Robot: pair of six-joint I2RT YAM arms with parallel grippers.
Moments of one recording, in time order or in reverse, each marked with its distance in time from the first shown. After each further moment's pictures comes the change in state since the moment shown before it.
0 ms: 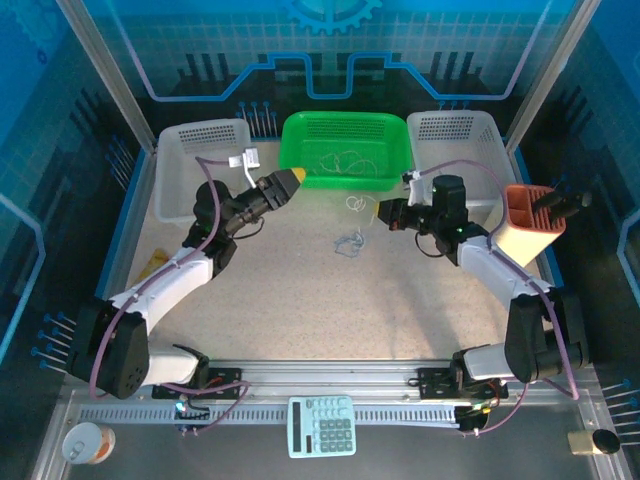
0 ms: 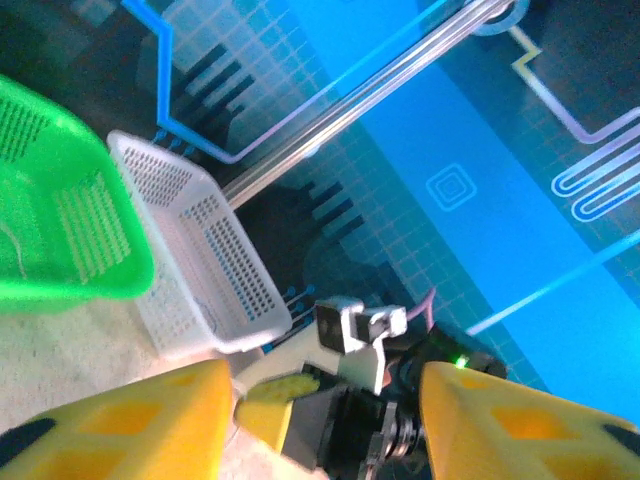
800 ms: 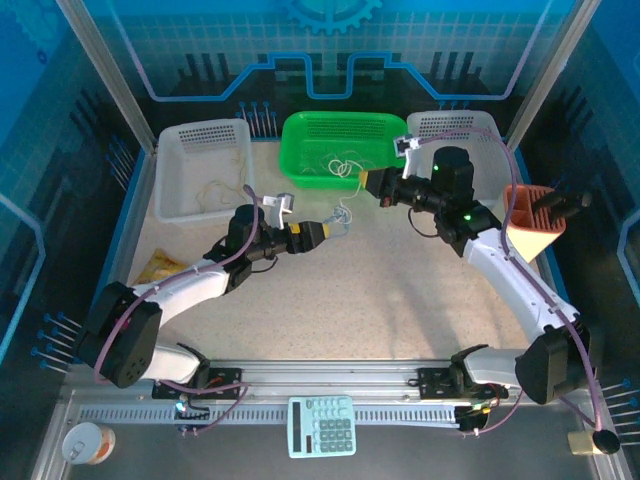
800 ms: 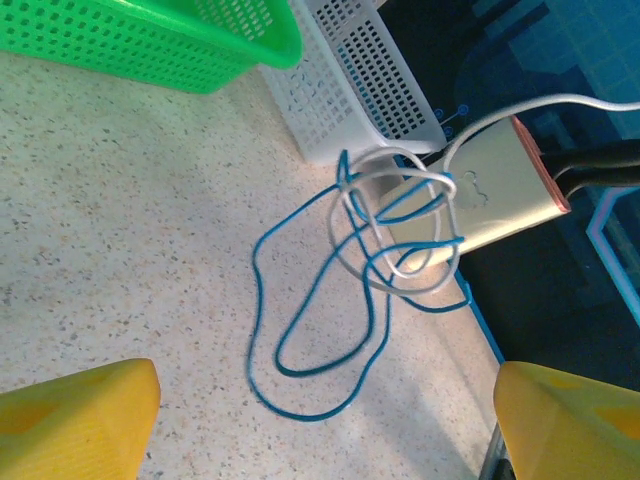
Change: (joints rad) left arm -0.127 0.070 -0.136 -0.235 -0.057 0.301; right arm 0.135 -0.103 0.273 -0.134 0.060 0.053
